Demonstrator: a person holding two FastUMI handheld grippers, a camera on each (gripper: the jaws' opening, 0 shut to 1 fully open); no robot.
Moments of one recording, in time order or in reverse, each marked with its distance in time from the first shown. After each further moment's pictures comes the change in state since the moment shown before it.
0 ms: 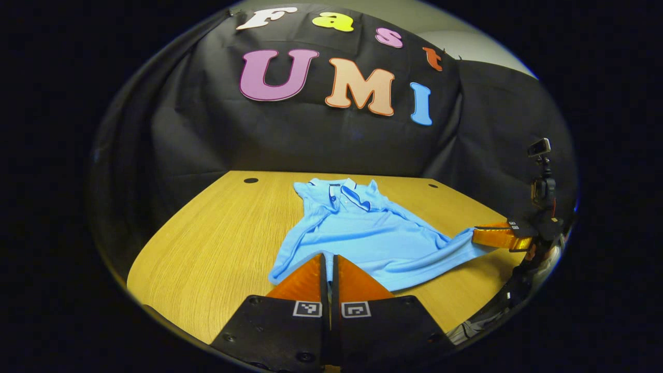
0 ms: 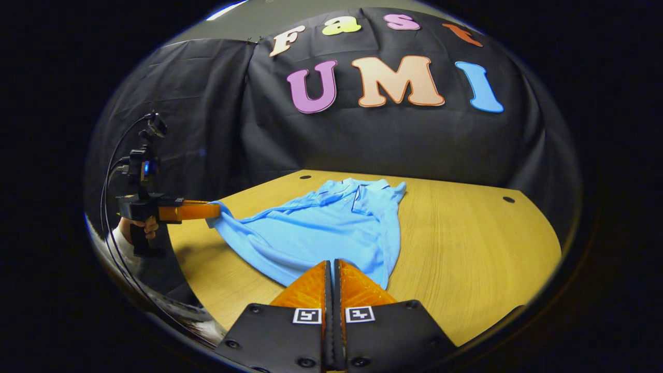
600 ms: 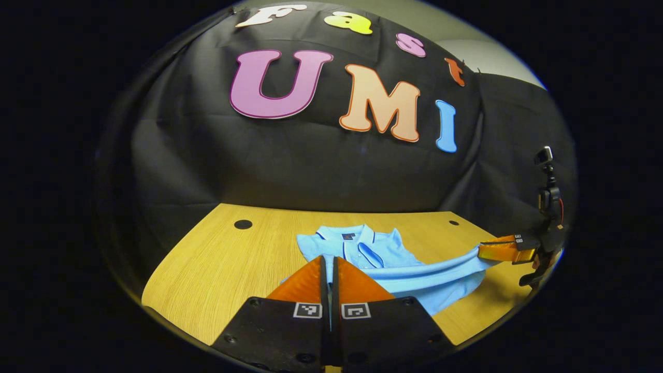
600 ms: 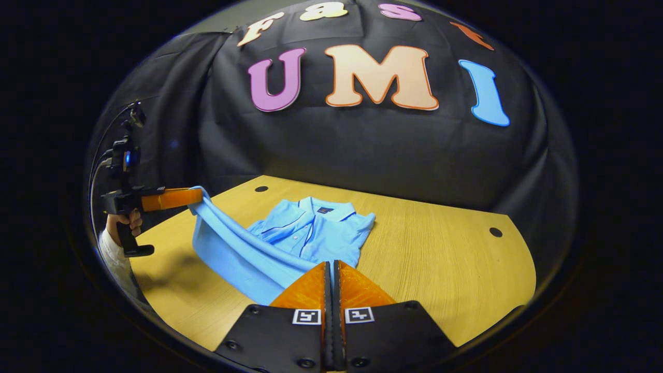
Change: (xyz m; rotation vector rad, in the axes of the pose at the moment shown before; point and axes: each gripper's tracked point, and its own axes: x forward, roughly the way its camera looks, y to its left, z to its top) left arm 0.156 0.047 0.106 -0.040 -0.054 0.021; right arm 0.131 -0.087 0.088 0.018 0.088 -0.154
